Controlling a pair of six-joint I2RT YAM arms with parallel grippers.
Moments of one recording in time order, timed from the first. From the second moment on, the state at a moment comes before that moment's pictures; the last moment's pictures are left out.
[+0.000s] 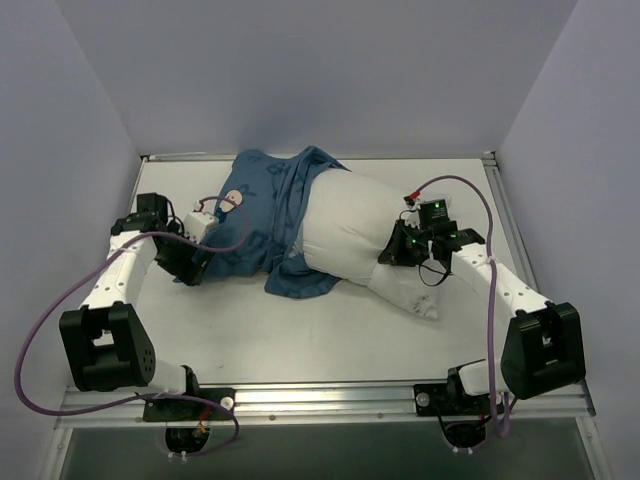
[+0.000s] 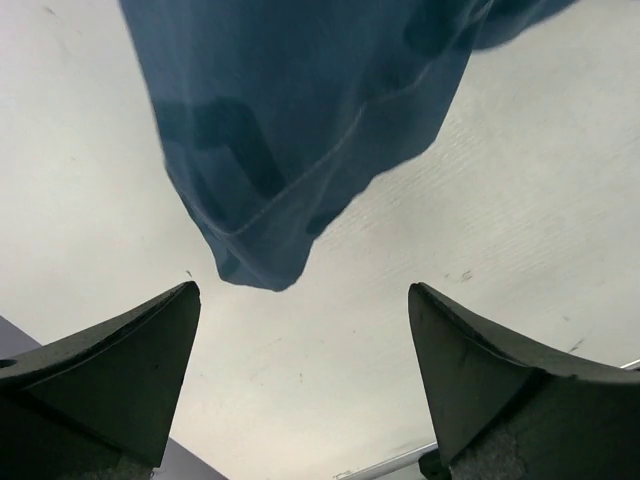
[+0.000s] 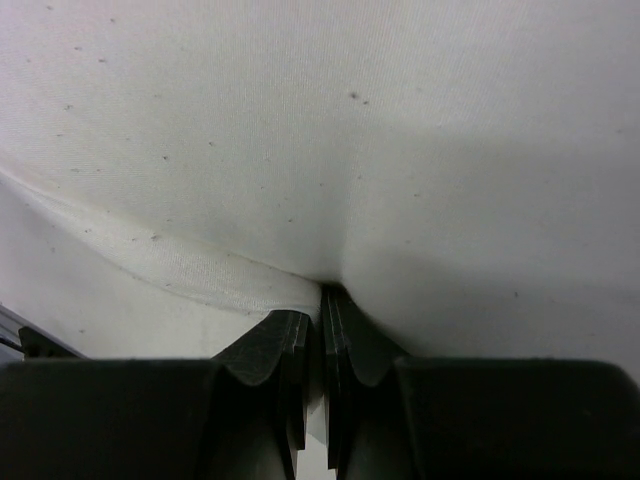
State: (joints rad) left arm 0.09 1.46 1.17 -0.92 0.24 0.68; right arm 0.25 1.36 0.90 -0.43 -0.32 0.44
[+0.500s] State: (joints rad) left arm 0.10 1.64 1.09 -0.68 0.18 0.65; right arm 0.24 1.38 0.90 -0.42 -0.34 0.43
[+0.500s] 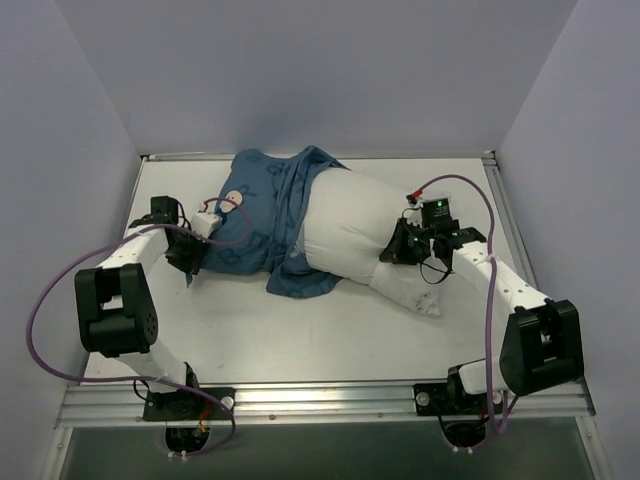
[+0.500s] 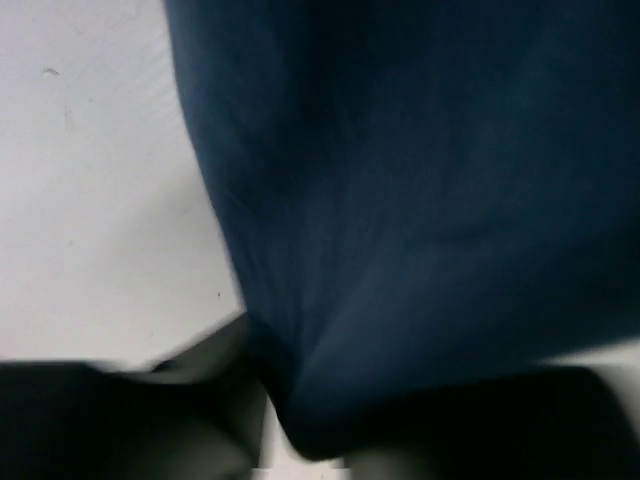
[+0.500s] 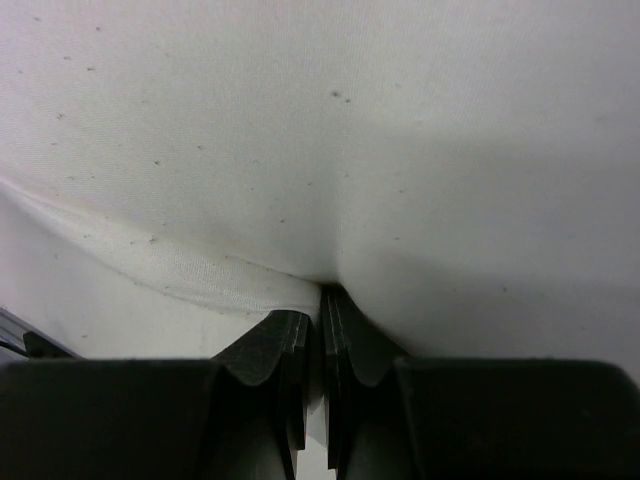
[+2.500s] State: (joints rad) left arm 0.15 1.42 2.09 -0.97 0.35 0.16; right arm 0.41 1.93 1.37 -0.49 0.37 0.38
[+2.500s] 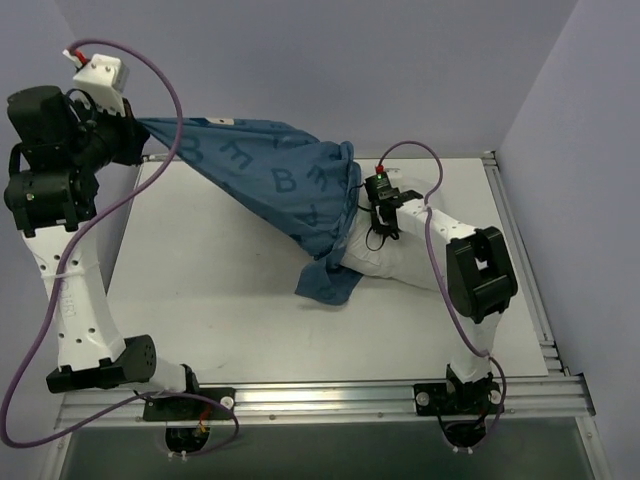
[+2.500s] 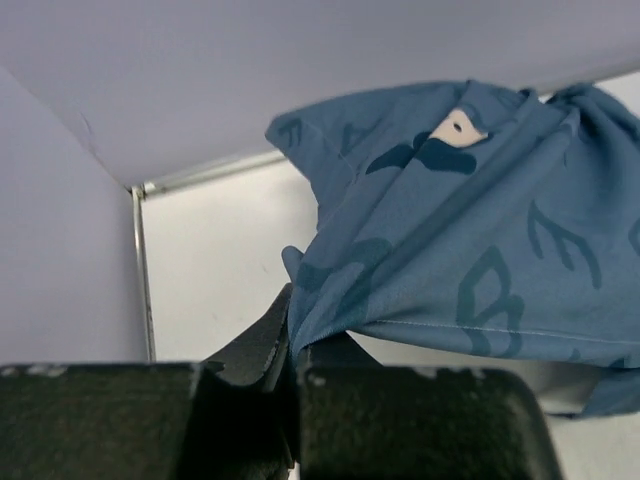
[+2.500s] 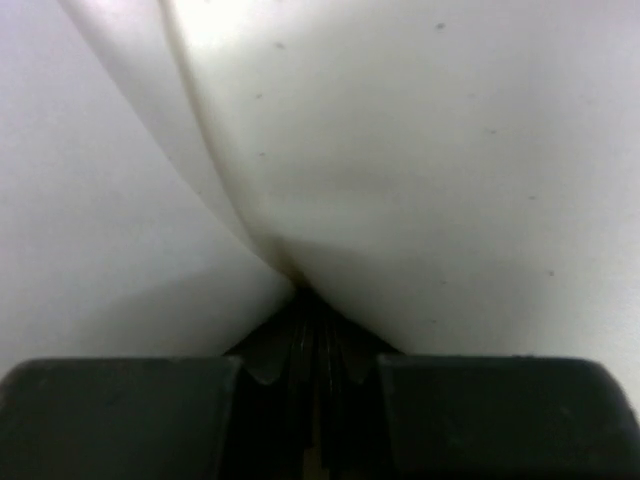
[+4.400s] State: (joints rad) left arm 0.76 1.55 2.49 -0.95 0.57 -0.07; right arm -0.15 1.82 1.27 -0.37 -0.08 0.40
